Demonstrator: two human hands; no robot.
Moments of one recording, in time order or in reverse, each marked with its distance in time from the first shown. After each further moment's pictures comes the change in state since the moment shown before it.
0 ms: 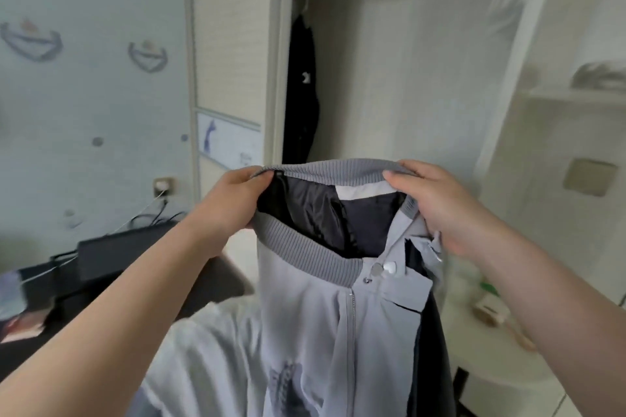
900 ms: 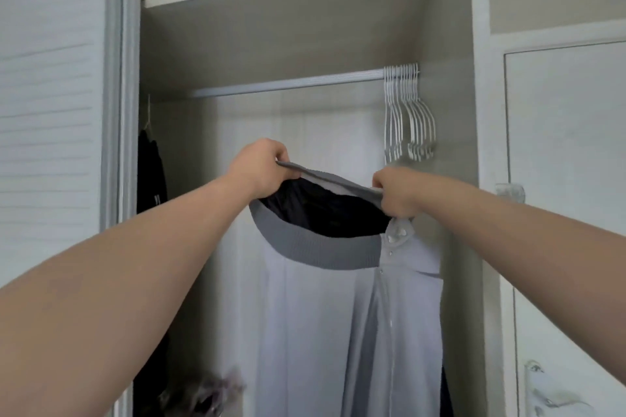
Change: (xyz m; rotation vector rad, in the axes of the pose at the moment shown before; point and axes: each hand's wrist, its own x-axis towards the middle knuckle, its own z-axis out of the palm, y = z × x) left_hand 0.360 0.189 0.123 0.482 -0.209 0.758; right_hand 0.240 -0.114 -0.112 -1.428 0.385 0.378
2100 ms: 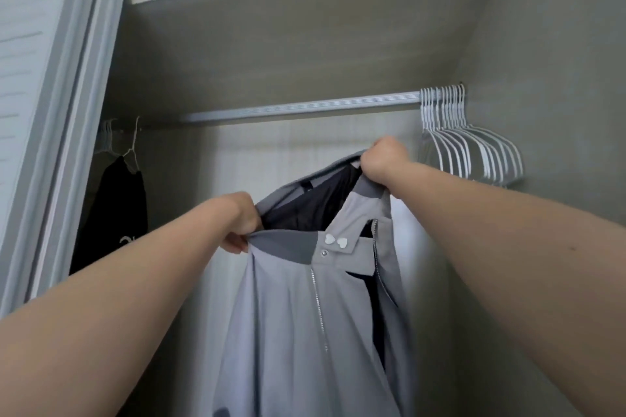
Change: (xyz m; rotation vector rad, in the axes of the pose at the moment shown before) left_hand 0.133 -0.109 0.059 0.092 -0.345 -0.482; right_hand 0.201 -0.040 -0.017 0.645 0.501 0.161
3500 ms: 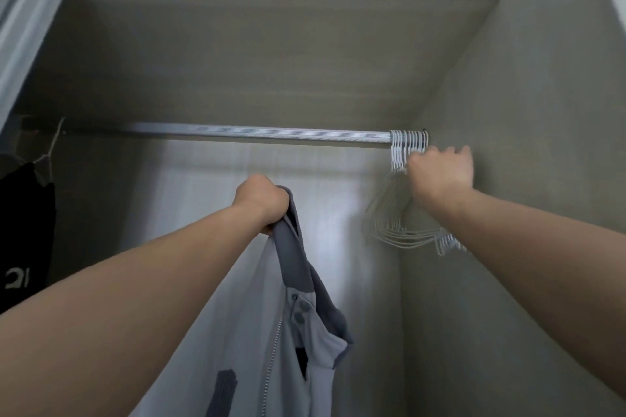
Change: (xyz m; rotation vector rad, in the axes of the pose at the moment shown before) left_hand 0.026 0.088 0.002 -0.665 0.202 0.367; right_hand 0.030 0.039 -0.077 -1.294 0.401 -0.090
